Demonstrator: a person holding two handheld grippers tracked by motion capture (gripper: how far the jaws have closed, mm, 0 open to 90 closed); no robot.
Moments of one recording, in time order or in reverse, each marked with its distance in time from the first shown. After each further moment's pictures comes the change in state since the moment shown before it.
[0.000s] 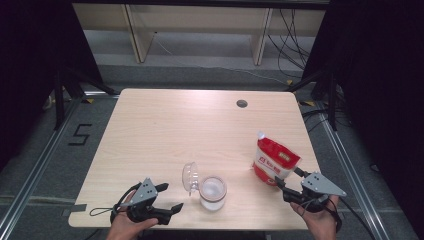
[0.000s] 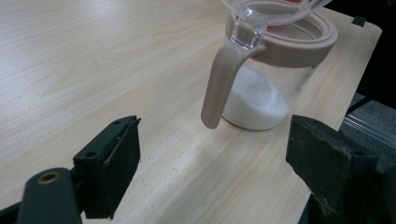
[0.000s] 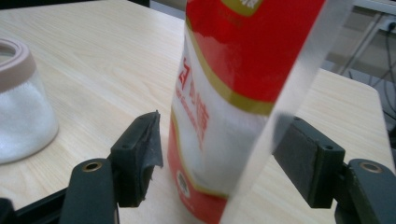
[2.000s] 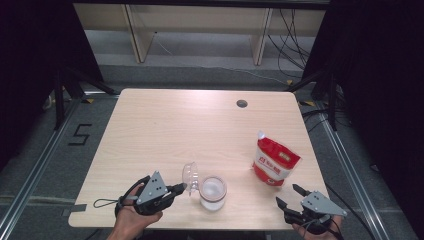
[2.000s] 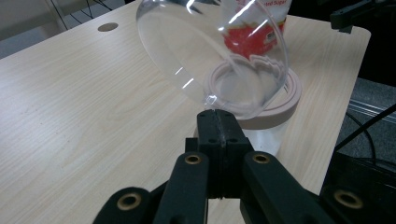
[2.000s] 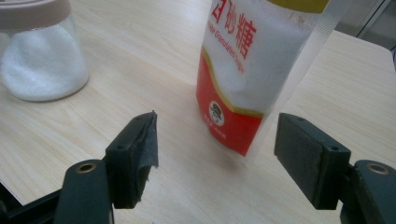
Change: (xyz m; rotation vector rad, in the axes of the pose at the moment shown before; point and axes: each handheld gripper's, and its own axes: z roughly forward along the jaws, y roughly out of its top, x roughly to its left) left arm -0.019 0.045 -0.003 -0.032 0.009 0.177; right arm 0.026 -0.025 -0.028 0.118 0.005 0.026
